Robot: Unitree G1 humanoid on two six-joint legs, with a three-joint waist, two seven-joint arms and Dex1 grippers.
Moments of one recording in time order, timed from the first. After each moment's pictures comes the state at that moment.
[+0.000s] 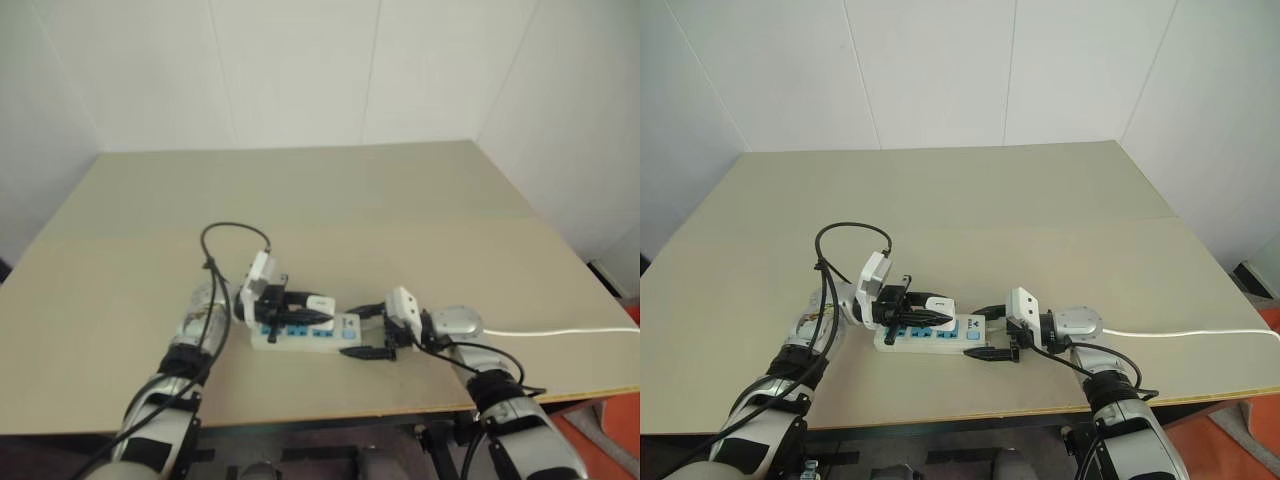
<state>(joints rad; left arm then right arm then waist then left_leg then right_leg) -0.65 0.33 -0.11 0.56 -0.47 0.03 -1.61 -0.55 -0.36 0.17 0.63 0.21 -0.30 1.38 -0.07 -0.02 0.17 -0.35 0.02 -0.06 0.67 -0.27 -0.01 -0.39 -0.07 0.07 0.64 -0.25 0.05</state>
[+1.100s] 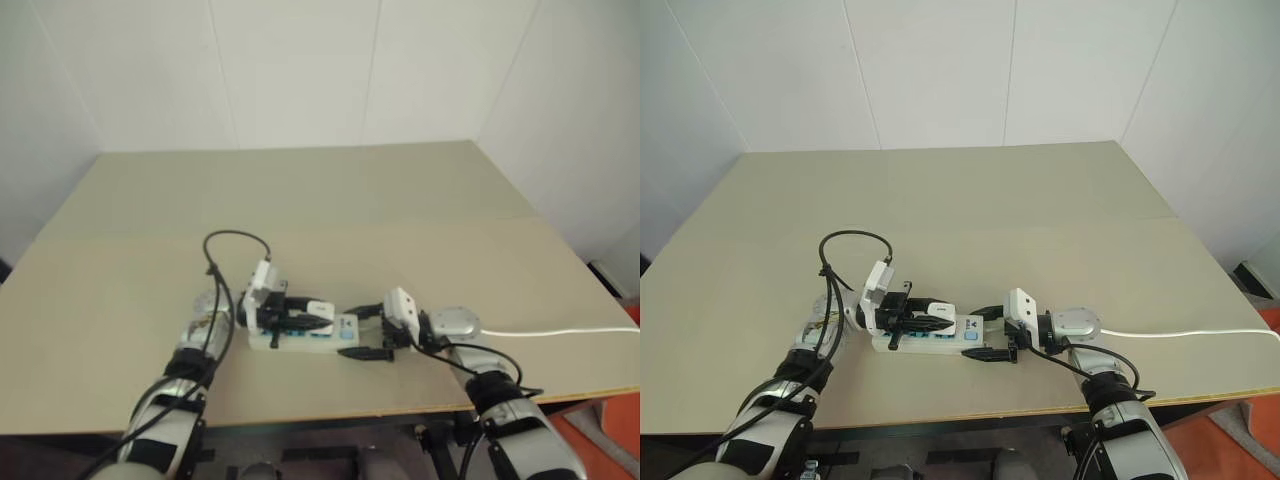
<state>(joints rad) -0.65 0.29 -0.08 0.68 -0.41 -0.08 -1.60 -0.54 -0.36 0.18 0.62 0.20 -0.29 1.37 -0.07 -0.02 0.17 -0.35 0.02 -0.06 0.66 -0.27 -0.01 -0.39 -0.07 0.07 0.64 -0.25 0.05</state>
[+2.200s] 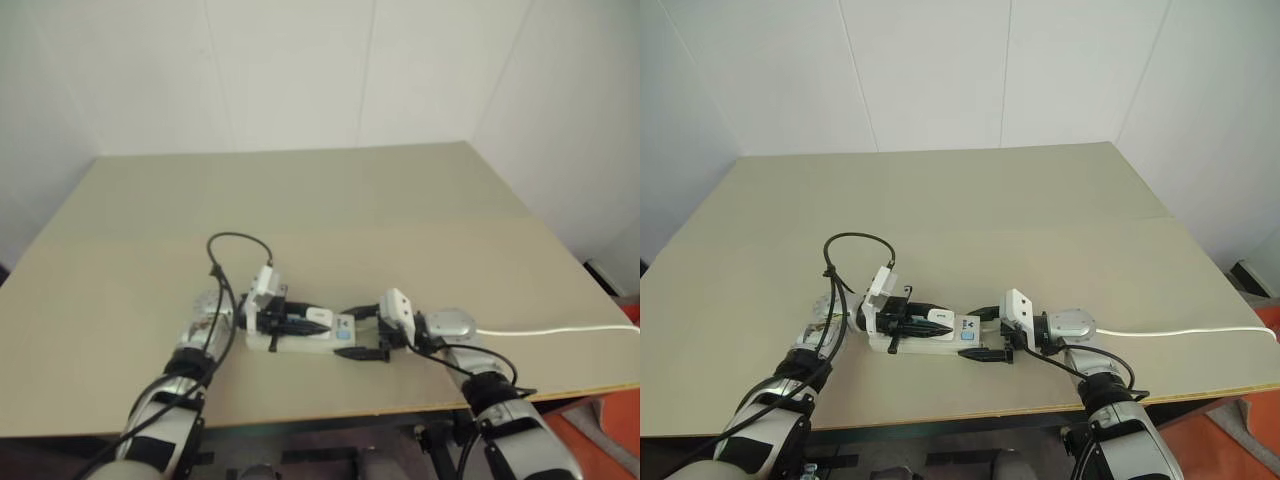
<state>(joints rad) -0.67 0.32 -0.12 0.74 -0.38 -0.15 -1.61 -0.54 -0.34 0.19 0.63 0.19 -0.29 1.34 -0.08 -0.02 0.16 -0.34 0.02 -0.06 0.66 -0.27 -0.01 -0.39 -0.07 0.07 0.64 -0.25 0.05</state>
